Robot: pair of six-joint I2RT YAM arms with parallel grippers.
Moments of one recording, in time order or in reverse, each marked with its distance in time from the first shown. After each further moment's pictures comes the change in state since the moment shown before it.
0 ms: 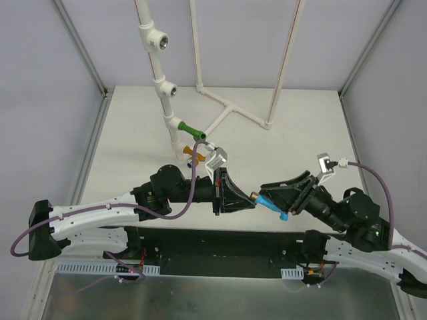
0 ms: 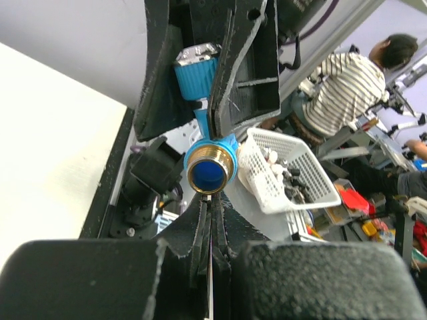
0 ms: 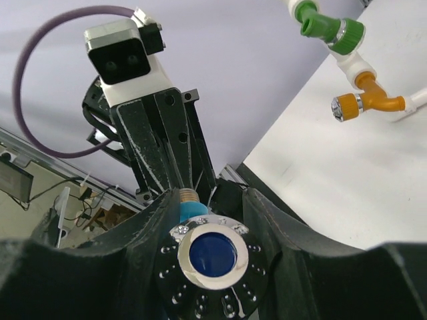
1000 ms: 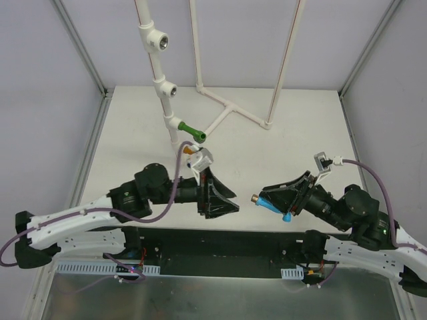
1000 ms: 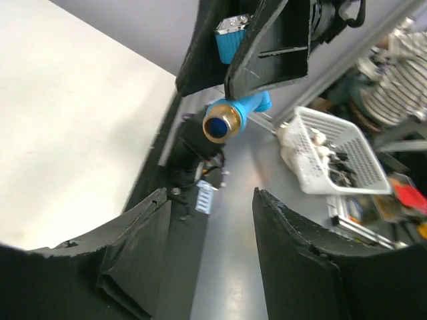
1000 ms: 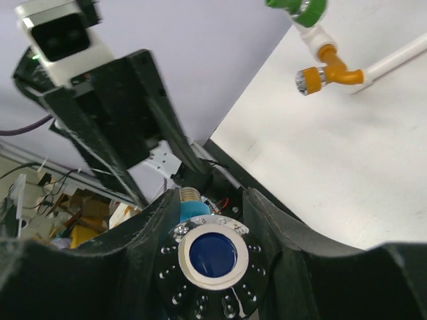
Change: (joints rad) left arm 0.021 -0.092 0.058 -0.315 -0.029 0.103; right arm -0.001 0.069 0.104 -0.195 -0.014 -0.040
